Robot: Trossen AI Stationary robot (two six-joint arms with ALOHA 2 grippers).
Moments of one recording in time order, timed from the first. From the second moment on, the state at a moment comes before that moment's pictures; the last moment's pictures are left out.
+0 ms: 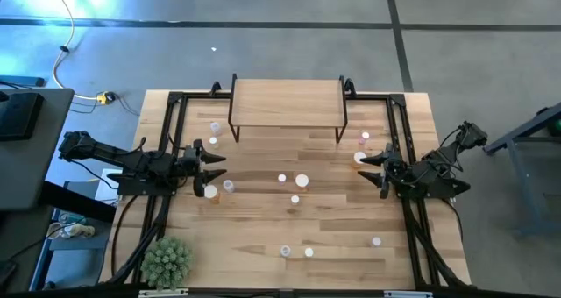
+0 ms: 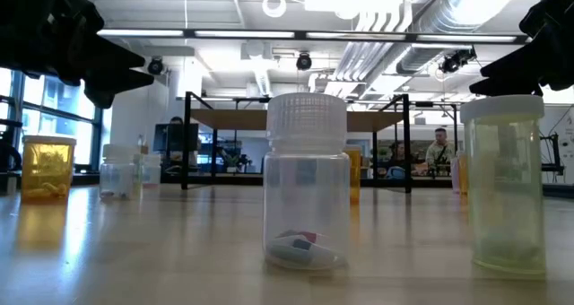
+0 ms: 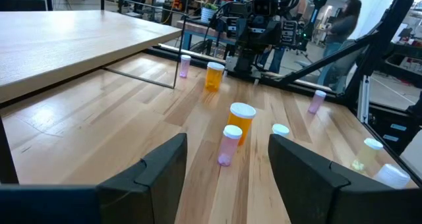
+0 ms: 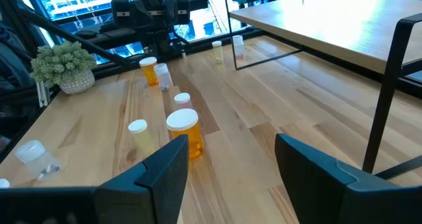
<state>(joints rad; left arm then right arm) -0.13 0.27 0.01 0.14 -0.40 -0.25 0.61 0.02 0.12 -0.37 0.81 0.38</state>
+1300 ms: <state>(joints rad) -0.13 0.27 0.01 0.14 -0.40 -0.25 0.61 0.02 0.12 -0.36 0.82 0.25</state>
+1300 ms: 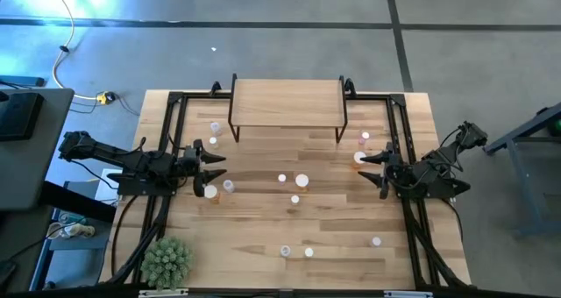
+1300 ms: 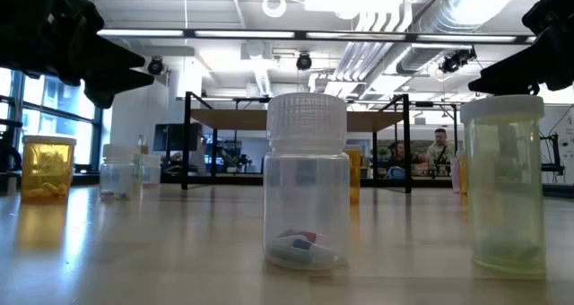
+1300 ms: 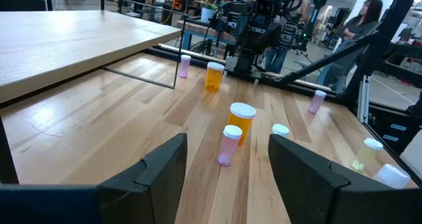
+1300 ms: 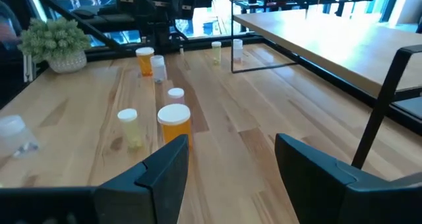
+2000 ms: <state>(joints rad) -0.13 0.27 0.01 0.14 -0.40 -0.25 0.61 0.02 0.12 -0.35 0.74 0.31</state>
